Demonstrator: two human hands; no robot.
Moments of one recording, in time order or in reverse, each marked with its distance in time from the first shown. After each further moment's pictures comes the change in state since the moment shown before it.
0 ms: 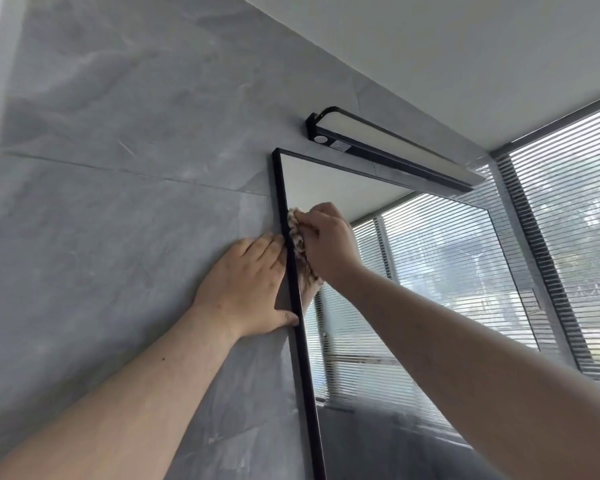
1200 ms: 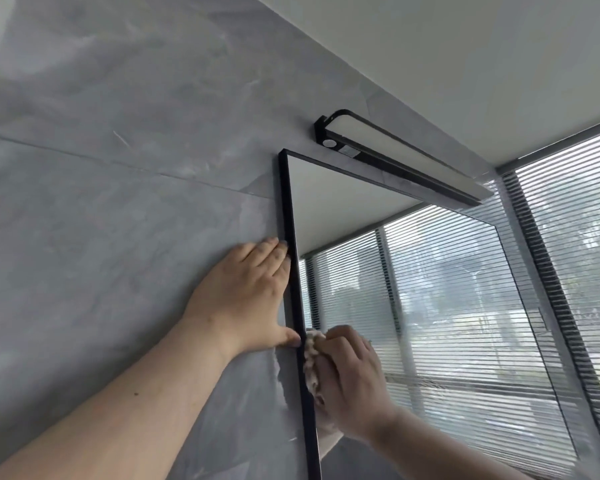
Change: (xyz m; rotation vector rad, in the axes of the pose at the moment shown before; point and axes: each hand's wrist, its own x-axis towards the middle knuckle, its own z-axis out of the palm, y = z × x) left_hand 0.003 -0.001 0.007 -0.082 0.076 -0.004; right_hand -0.146 0.059 0.013 -0.008 0.094 -0.470
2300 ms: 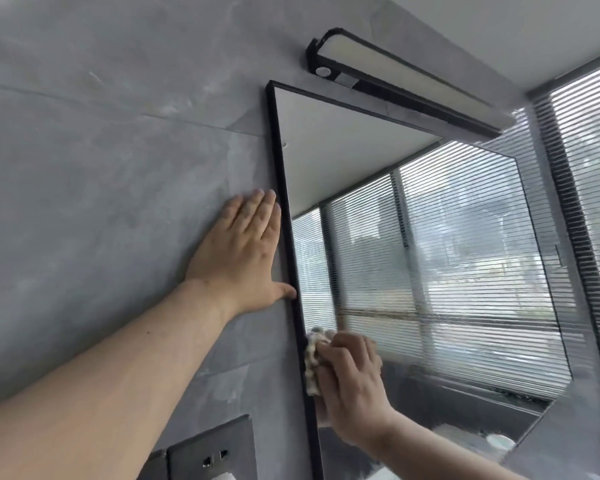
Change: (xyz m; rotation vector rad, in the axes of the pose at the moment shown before) left_hand -0.025 0.028 0.006 0.143 -0.168 -0.117; right_hand -0.101 -0.036 -0.016 -0.008 -0.090 0.178
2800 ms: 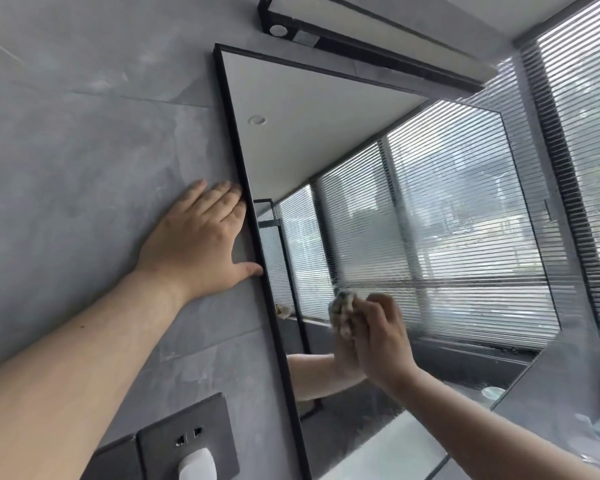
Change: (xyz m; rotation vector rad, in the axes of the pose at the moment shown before) left_hand -0.002 -0.003 0.012 -0.029 0.087 0.101; right_hand -0.026 0.077 -0.019 -0.079 0.059 0.271
